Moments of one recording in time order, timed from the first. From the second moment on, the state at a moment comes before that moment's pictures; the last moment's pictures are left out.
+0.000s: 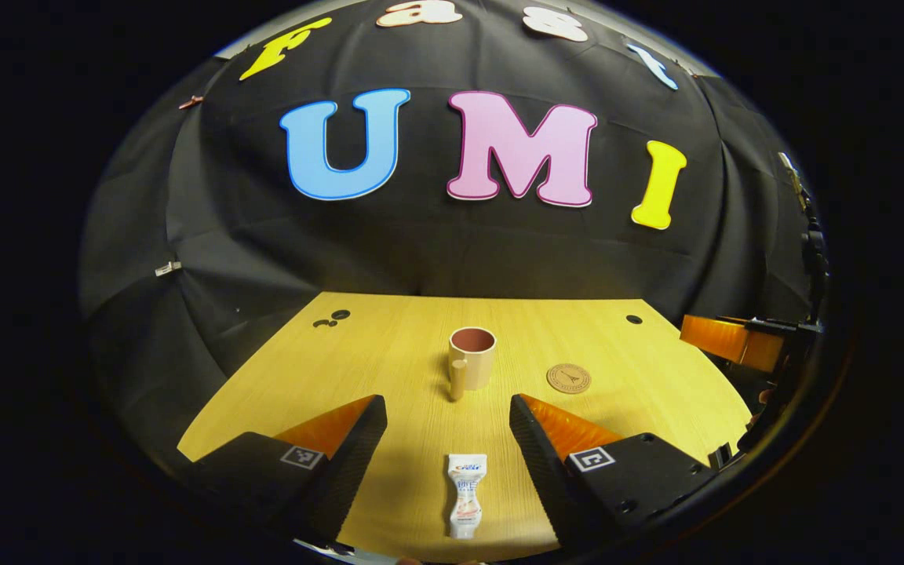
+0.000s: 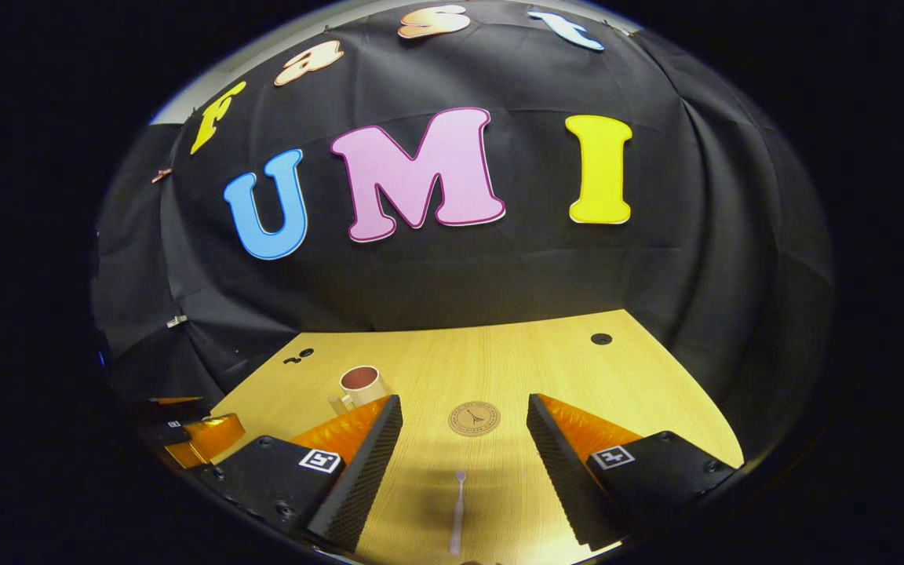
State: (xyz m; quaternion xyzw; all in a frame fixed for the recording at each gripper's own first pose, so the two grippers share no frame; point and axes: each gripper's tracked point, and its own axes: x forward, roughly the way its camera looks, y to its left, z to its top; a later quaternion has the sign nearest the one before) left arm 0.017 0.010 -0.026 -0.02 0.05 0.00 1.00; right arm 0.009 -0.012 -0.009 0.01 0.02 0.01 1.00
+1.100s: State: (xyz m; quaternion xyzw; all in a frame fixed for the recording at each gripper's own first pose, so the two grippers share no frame) left arm 0.064 -0.017 -0.179 -0.01 0.22 0.00 0.97; right arm 0.046 -0.041 -0.052 0.01 0.09 0.01 1.00
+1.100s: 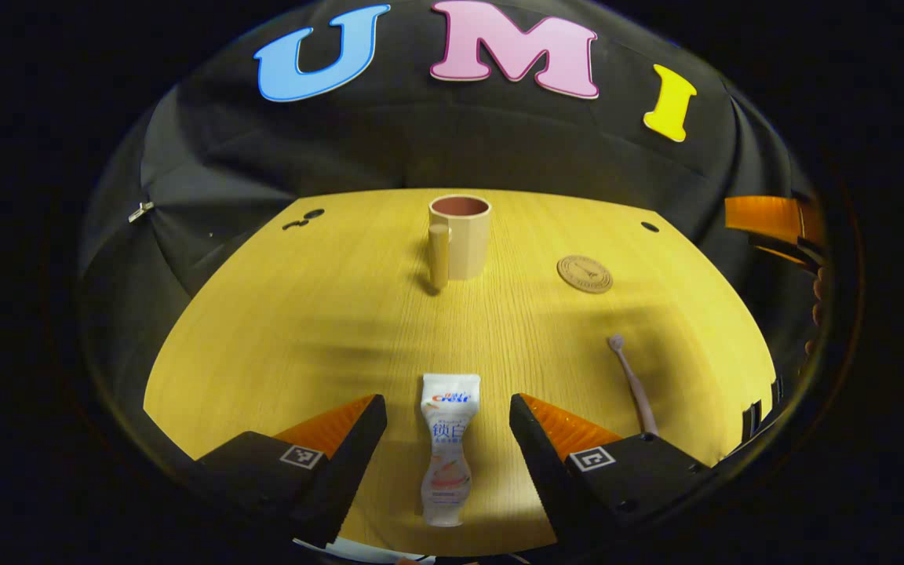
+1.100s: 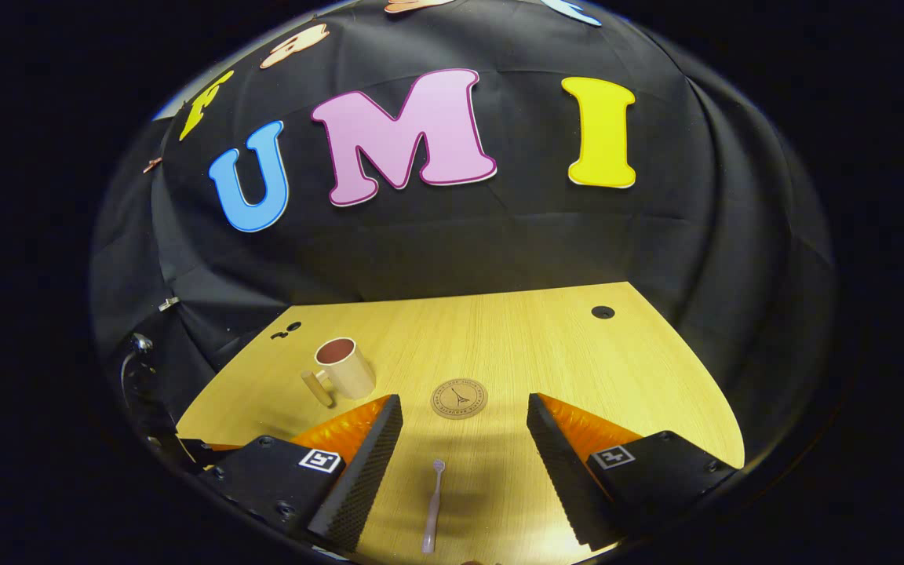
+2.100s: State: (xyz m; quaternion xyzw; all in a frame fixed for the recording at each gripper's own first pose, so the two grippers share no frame) left arm 0.074 -0.017 -0.235 0.02 0.29 -0.02 0.96; right arm 0.045 -0.038 -0.113 0.01 0.16 0.01 0.99
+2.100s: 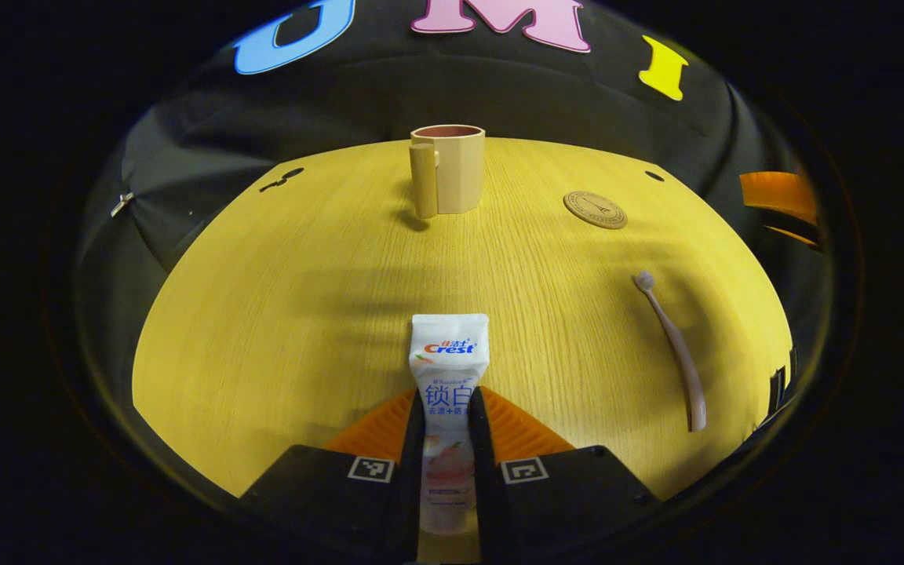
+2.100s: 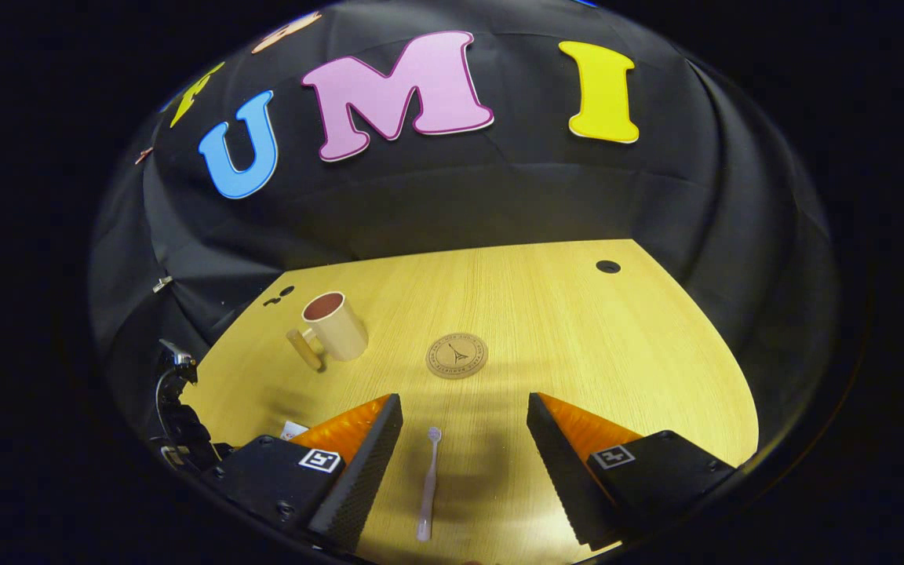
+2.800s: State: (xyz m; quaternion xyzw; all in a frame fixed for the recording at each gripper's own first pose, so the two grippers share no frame) left arm 0.073 -0.016 -0.217 -0.02 0.25 -0.07 0.97; right arm 0.037 -0.021 -0.182 -0.01 0.26 0.01 0.97
